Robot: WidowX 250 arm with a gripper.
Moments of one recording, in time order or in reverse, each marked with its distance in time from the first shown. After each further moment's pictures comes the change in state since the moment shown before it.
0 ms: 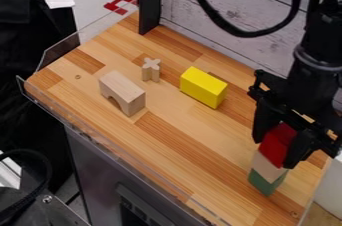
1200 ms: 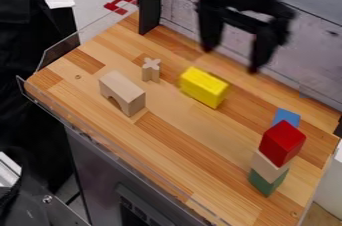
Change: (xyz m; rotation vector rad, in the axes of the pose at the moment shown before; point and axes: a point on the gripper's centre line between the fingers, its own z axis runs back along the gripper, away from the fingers) arm -0.001 0.092 0.067 -0.016 -0.171 0.192
